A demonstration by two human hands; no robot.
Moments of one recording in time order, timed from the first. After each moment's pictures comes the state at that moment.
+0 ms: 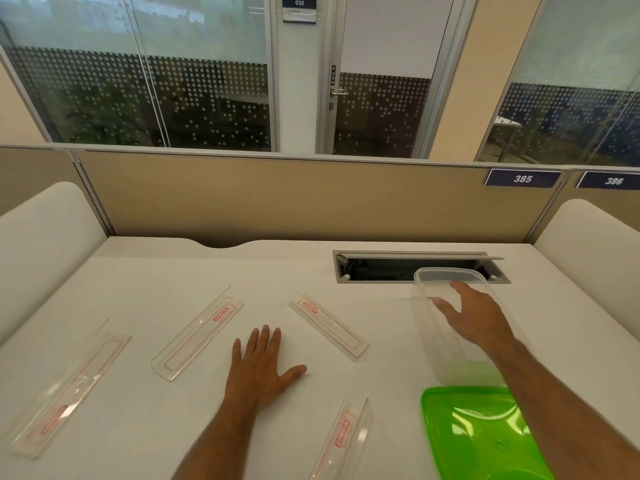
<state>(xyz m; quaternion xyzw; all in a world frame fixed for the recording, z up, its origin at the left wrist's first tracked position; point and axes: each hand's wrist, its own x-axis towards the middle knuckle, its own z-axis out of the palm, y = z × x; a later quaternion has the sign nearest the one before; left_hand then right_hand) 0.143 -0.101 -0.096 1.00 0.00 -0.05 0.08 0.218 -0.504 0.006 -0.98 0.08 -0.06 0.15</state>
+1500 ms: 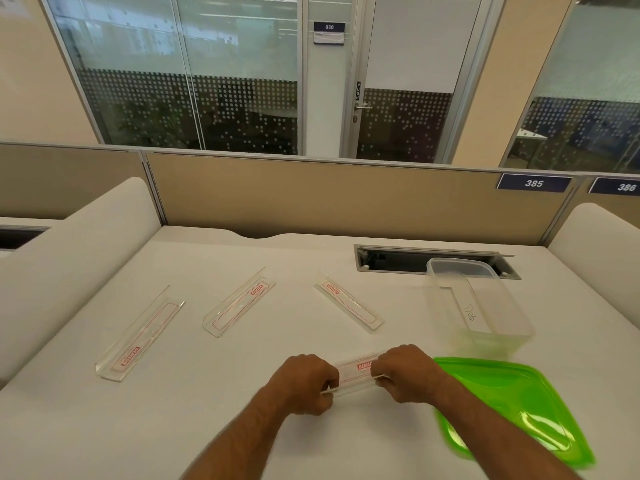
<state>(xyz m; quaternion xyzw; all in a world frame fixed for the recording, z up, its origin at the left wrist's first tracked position) 0.035 -0.134 -0.040 0.96 -0.23 -0.07 0.11 0.082 -0.377 -0.028 -0.92 -0.37 0.06 -0.07</state>
